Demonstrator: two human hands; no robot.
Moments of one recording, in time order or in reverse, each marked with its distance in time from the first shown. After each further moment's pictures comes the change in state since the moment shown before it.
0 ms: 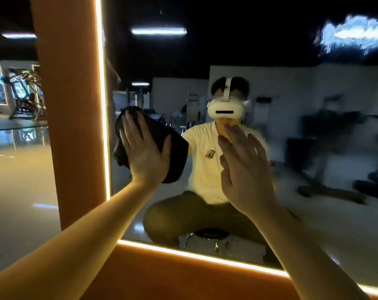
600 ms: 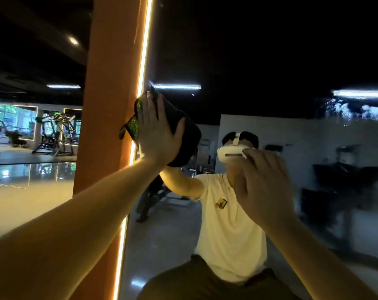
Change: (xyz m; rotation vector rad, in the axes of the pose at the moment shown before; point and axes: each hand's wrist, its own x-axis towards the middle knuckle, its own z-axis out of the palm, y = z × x) left_hand 0.198 0.016 -0.039 0.027 0.195 0.143; right_hand 0.119 0.006 -0.019 -0.144 0.242 -0.028
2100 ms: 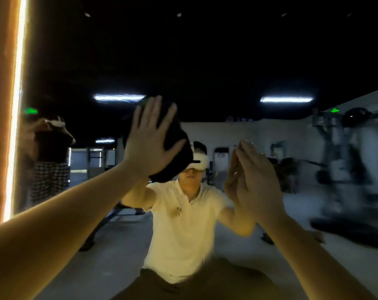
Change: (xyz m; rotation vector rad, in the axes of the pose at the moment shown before) left_hand -0.020 0.213 0.017 0.031 -0.158 0.531; right_hand -0.071 0.195 -0.072 0.112 -0.034 0.251
